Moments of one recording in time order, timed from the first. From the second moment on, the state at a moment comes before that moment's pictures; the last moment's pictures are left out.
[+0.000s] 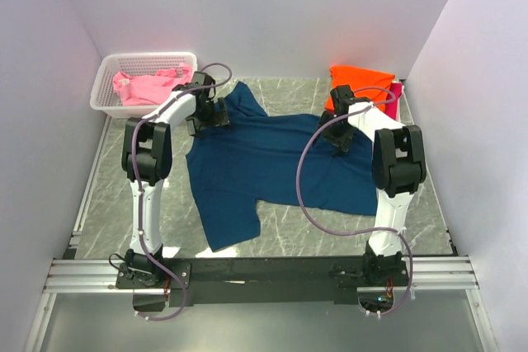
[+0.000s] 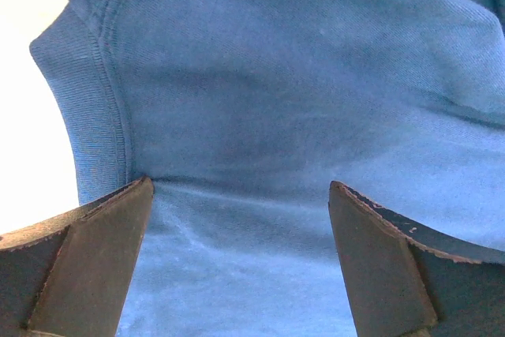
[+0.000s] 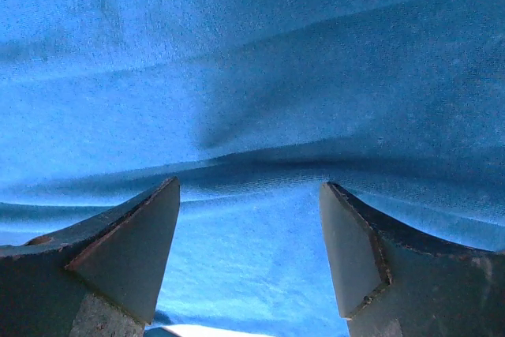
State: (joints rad) left arm -0.22 2.25 1.84 -0.74 0.04 -0.46; right arm 0.15 2.03 1.50 -0.75 -0.06 0.61
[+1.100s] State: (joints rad) left arm -0.29 1.80 1.14 -0.39 0.03 -0.62; right arm 0.26 1.76 1.10 -0.59 -0.14 0.53
